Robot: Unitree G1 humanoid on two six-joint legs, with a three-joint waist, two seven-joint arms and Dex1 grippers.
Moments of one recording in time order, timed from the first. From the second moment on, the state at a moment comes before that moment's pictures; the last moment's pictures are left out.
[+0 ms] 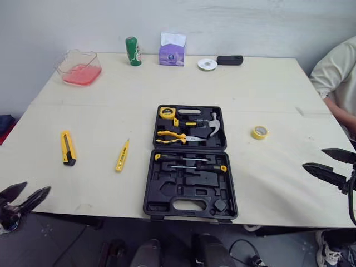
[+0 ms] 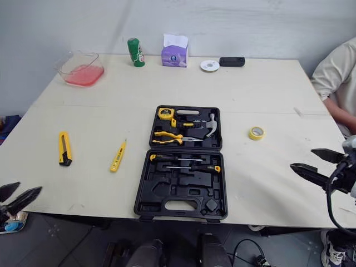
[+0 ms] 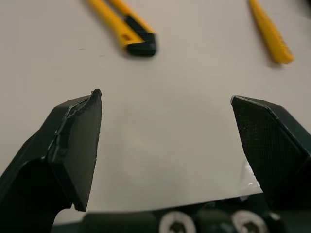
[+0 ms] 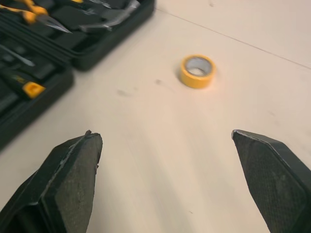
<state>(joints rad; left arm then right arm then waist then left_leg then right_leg) 0.37 0.76 0.93 0.03 -0.54 0.55 -0.82 0.15 -0.98 -0.75 -0.09 0.53 0.62 1.06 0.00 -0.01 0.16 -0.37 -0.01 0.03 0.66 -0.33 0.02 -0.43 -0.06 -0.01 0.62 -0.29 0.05</state>
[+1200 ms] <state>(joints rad) -0.15 0.45 0.26 -0.65 -0.54 1.33 0.02 -0.38 -0.88 -0.14 -0.68 1.01 0.89 0.84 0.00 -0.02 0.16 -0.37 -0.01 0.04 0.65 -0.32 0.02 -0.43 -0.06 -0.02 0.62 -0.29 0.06</state>
